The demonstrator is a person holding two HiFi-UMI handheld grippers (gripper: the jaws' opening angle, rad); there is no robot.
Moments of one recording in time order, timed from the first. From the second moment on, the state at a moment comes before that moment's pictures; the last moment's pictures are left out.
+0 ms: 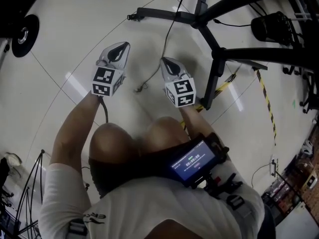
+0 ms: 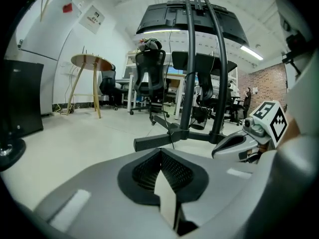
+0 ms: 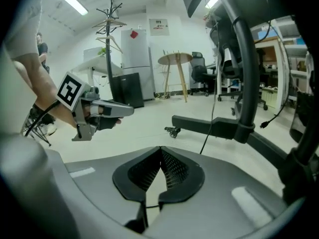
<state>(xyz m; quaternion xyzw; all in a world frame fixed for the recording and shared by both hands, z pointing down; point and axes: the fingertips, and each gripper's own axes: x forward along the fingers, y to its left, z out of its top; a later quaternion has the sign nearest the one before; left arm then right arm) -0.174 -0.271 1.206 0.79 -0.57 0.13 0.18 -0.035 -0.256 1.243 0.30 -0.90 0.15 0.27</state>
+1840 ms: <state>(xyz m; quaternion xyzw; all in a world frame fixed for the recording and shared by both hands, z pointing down) -0.183 -0.208 1.259 0.78 -0.56 0.20 0.18 -0.105 -0.150 1.306 0.04 -0.92 0.05 0.38</state>
